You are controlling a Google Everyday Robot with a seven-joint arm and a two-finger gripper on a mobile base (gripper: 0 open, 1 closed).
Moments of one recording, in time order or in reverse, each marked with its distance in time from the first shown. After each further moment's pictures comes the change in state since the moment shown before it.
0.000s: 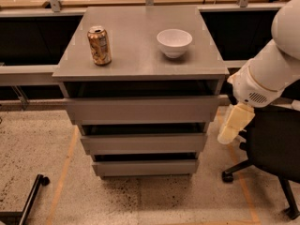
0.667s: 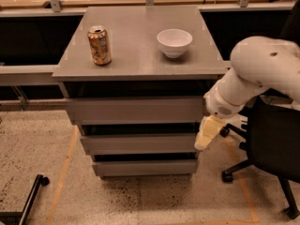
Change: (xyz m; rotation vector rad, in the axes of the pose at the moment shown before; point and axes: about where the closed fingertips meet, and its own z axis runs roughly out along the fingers) arm -0.017 -0.005 0.102 -0.095 -0.032 -0.007
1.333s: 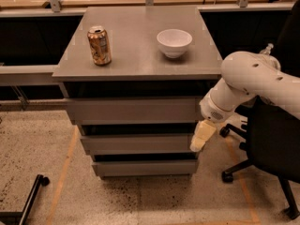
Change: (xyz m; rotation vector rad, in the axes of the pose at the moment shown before) arm 0.005 -0.015 0.054 -0.046 -0.006 0.021
